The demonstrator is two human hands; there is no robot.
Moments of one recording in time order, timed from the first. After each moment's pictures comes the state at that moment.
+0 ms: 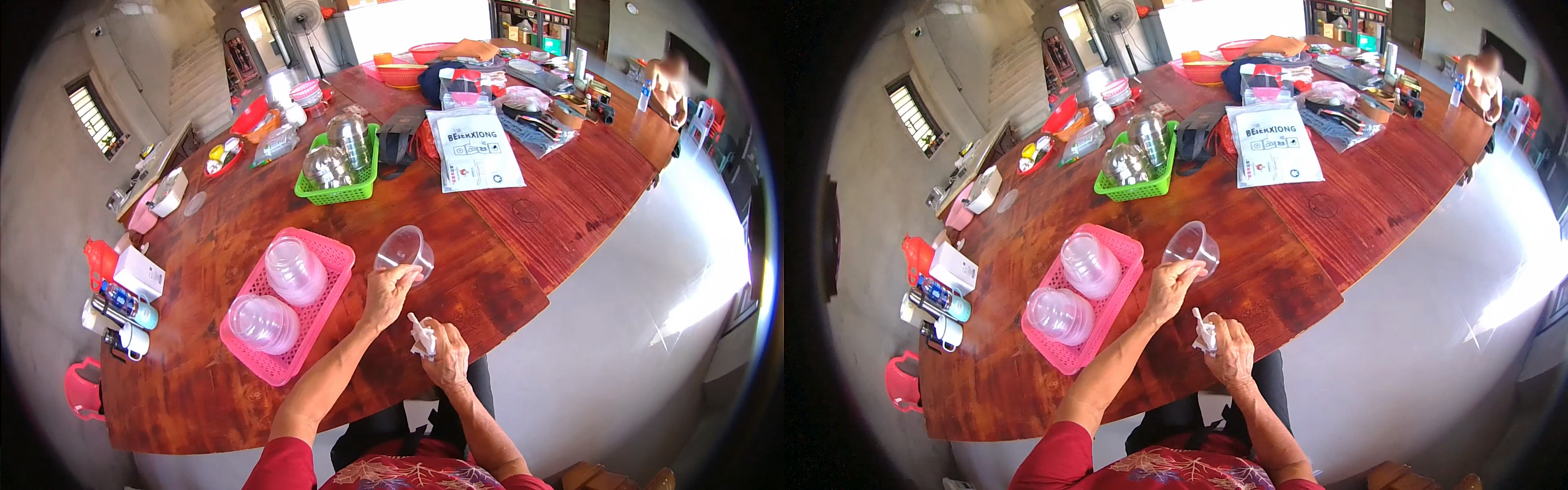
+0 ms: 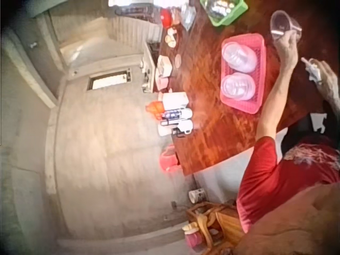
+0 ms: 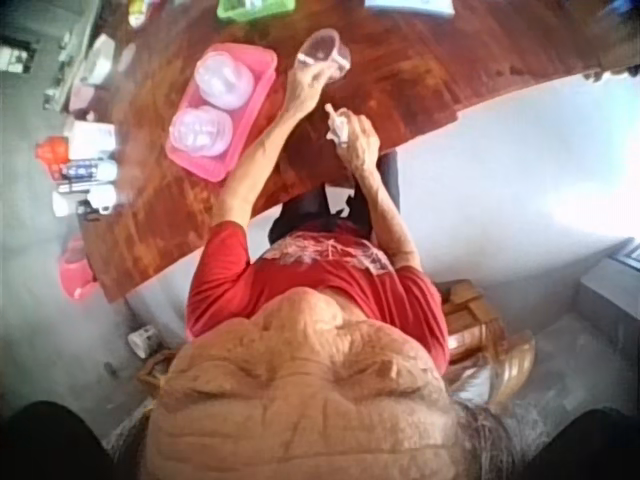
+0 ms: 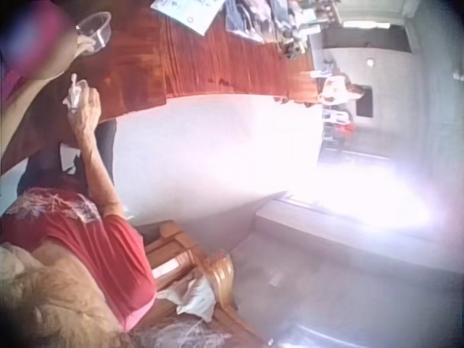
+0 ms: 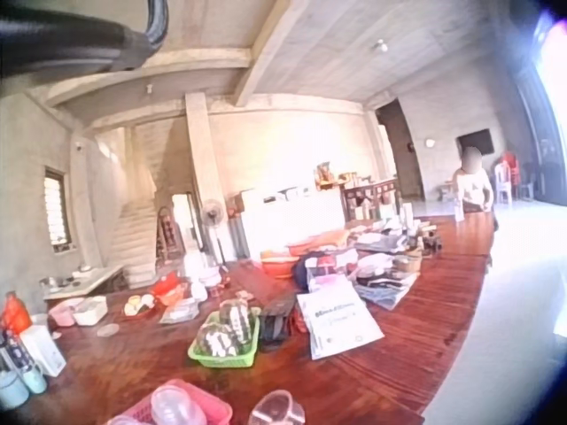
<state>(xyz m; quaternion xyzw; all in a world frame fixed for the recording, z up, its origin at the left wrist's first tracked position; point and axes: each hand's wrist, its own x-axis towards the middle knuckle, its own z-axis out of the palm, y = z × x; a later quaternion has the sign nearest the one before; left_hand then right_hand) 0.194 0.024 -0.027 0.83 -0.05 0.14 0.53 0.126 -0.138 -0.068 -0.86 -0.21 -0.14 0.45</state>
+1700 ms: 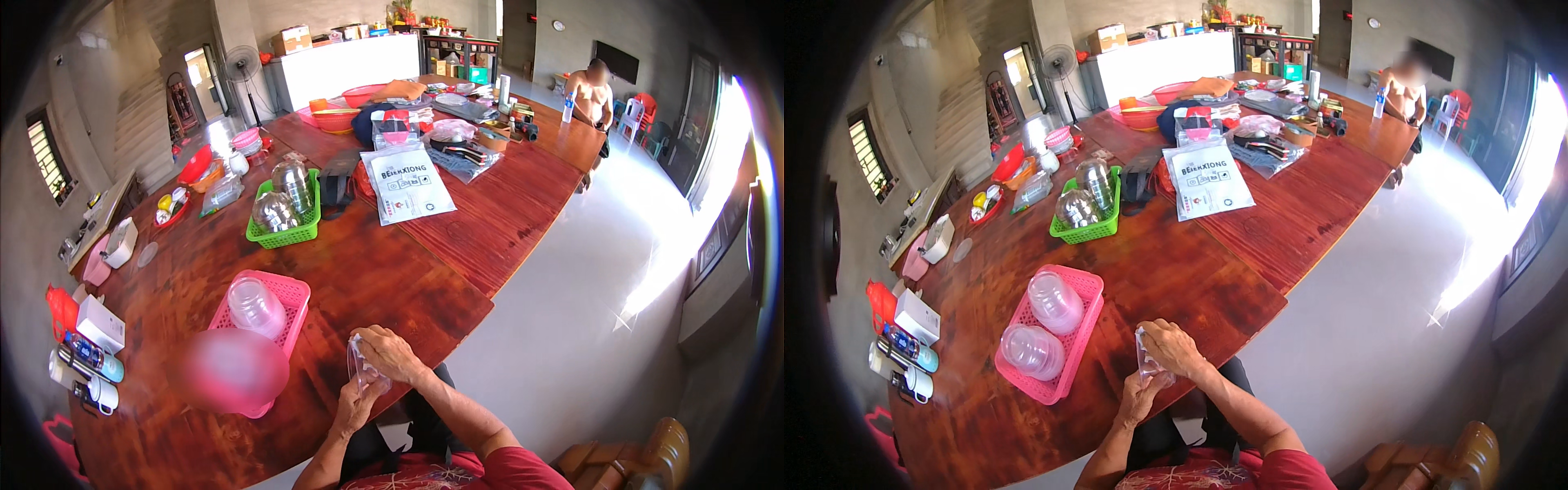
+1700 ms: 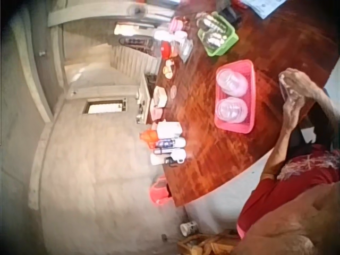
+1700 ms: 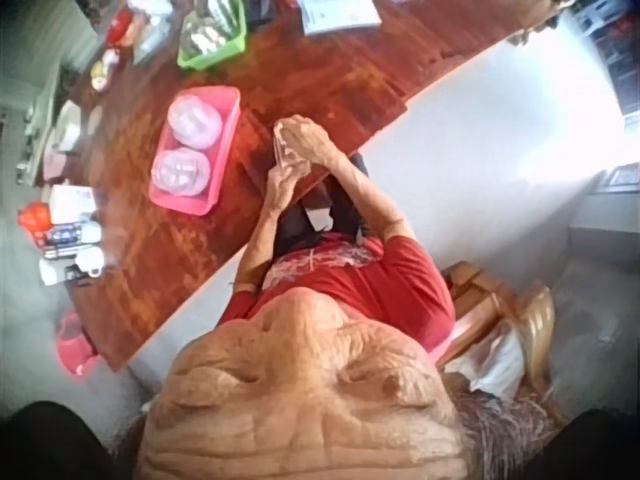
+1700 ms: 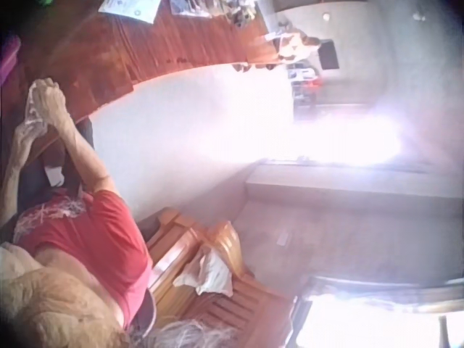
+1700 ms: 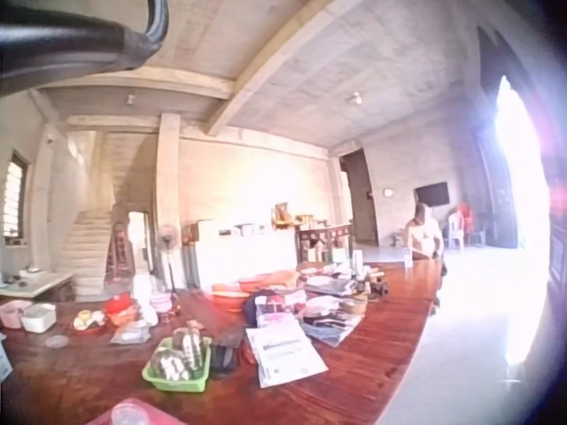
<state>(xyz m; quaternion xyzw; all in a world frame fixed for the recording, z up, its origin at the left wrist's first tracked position) 0.043 -0.004 -0.068 0.64 -0.06 -0.02 0.77 0.142 -0.124 -0.033 -0.84 -0.36 -0.08 0.41</state>
